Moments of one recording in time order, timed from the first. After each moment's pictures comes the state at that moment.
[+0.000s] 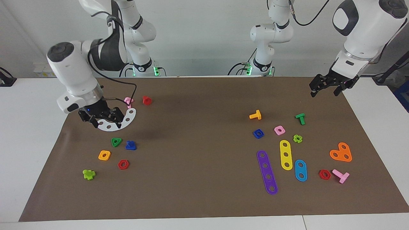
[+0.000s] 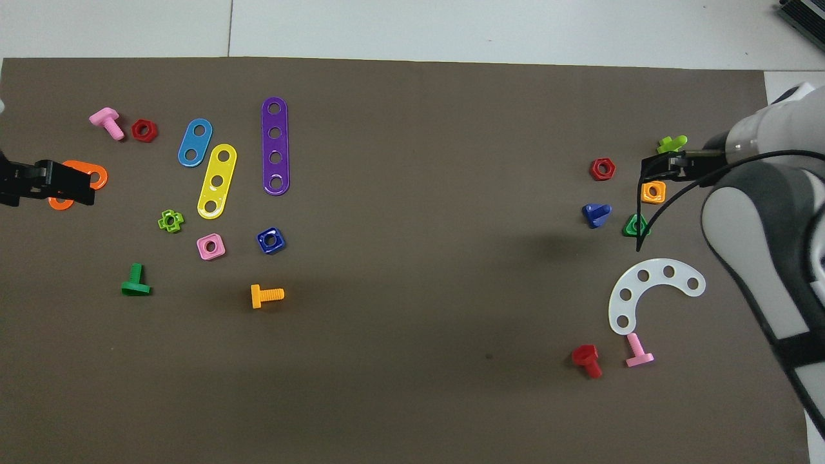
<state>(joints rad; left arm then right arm) -0.06 0.05 0.05 -1.56 0.01 1.60 0.03 0.10 0.11 -0.12 -1.69 0.04 1.87 0.08</state>
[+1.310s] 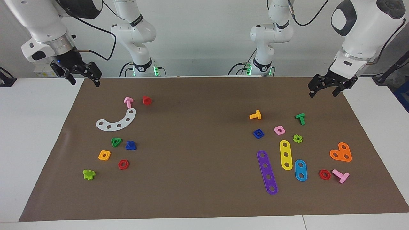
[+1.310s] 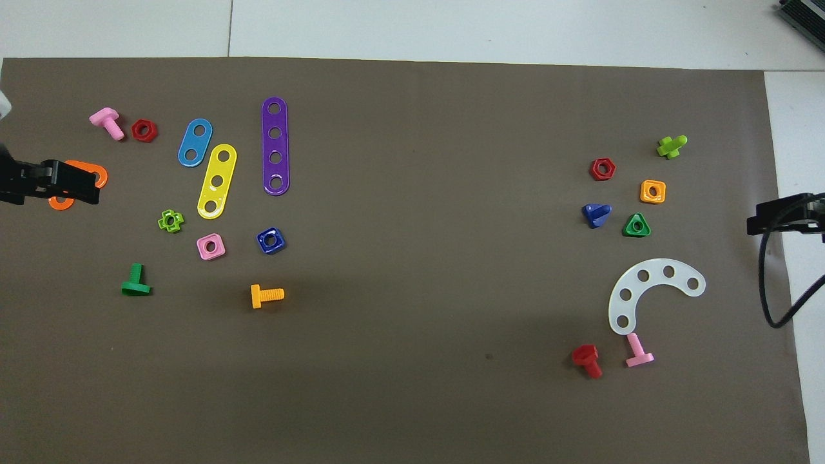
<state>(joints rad) -0.06 0.05 0.04 -1.57 0.01 1.61 0.03 0.02 -0.06 -0.11 -1.64 -0.01 1.56 0.03</state>
